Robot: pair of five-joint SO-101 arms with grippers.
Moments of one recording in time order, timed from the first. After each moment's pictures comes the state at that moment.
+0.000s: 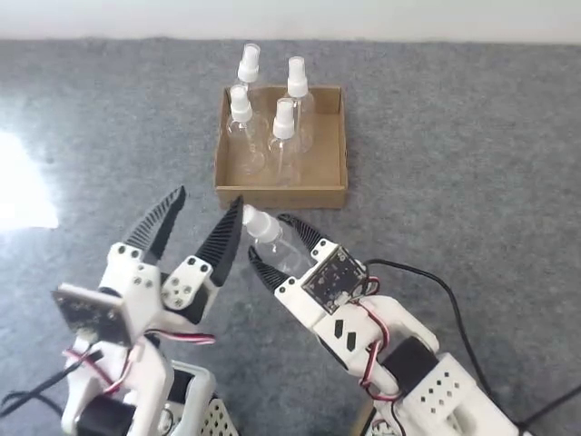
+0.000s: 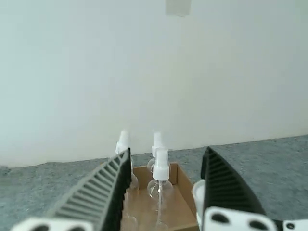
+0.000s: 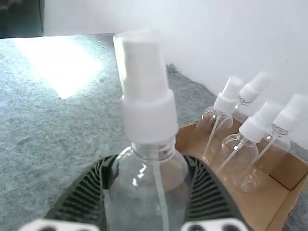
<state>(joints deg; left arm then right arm) 8.1 -103.1 63.0 54.3 7.0 -46.2 -78.2 81.1 19.2 9.7</state>
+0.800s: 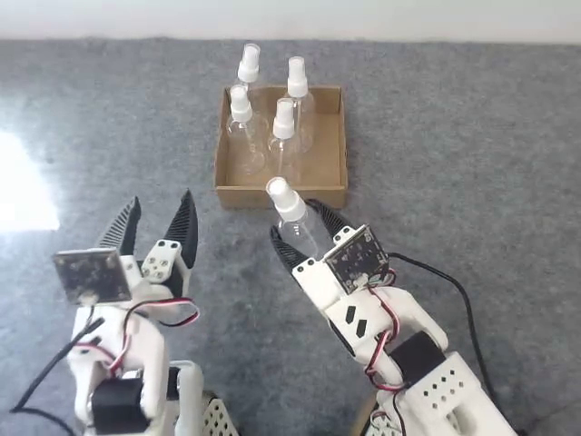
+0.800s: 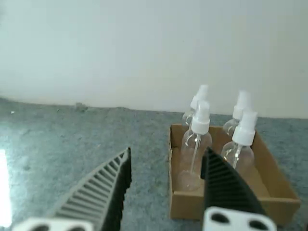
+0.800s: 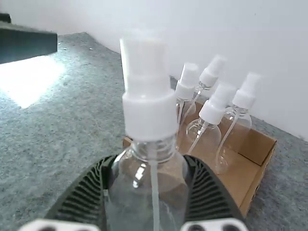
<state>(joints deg) -10.0 -103.1 71.3 58.0 7.0 -38.8 -78.2 81.1 19.2 6.4</state>
